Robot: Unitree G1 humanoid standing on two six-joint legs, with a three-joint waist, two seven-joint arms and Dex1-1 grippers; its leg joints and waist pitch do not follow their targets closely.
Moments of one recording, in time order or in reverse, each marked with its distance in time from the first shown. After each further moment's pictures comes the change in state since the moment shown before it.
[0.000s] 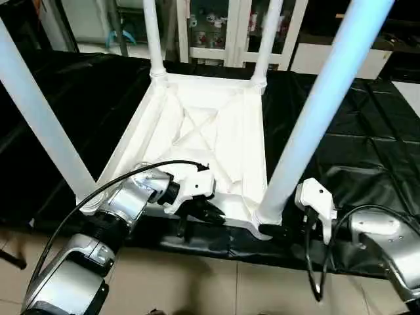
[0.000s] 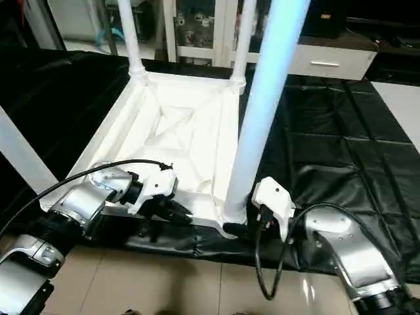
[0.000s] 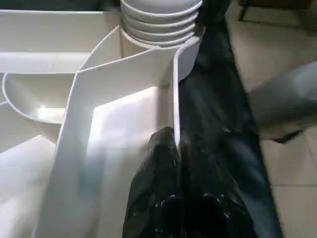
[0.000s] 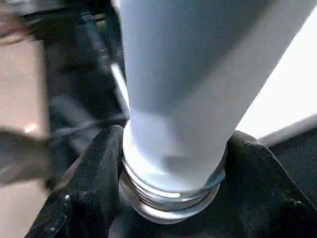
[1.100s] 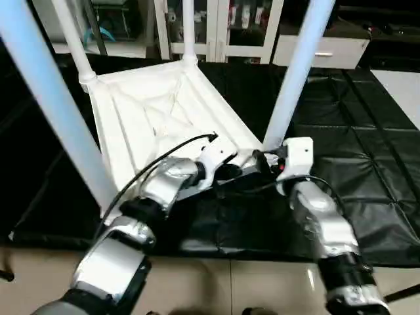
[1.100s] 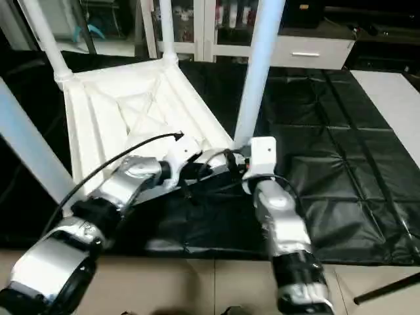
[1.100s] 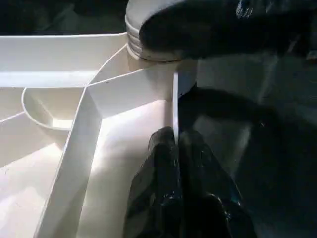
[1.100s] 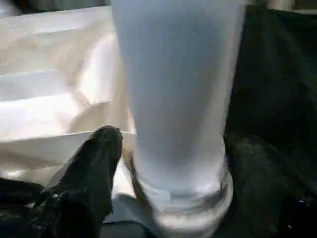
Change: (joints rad) left arm -0.129 -0.203 0.137 0.214 0.029 0.092 0.480; right arm -0.234 0.451 -0.193 0.325 -0.051 -0.049 -0.665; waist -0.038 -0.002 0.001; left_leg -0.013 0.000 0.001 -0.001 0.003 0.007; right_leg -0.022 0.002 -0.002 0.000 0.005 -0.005
